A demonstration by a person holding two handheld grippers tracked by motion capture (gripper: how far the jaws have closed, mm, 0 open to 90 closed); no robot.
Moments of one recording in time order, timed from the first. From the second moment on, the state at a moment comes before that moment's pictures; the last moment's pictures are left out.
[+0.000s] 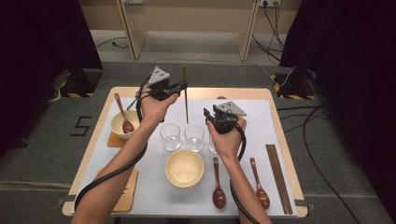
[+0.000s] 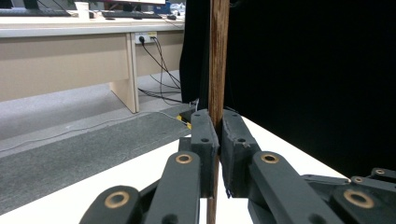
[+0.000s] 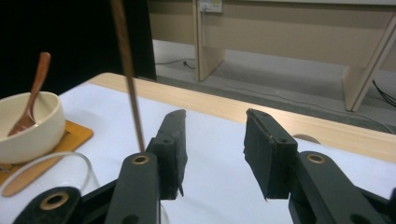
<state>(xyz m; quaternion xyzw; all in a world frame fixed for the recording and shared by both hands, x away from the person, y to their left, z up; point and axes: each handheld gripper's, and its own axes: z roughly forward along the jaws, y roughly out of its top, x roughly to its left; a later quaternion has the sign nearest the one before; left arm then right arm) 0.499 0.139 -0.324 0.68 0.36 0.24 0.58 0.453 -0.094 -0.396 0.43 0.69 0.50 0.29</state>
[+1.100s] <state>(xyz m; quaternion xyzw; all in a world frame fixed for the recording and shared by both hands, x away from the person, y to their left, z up) 0.490 0.165 -0.315 0.68 0.36 0.27 0.58 0.423 -0.164 -0.413 0.47 0.67 0.48 0.32</state>
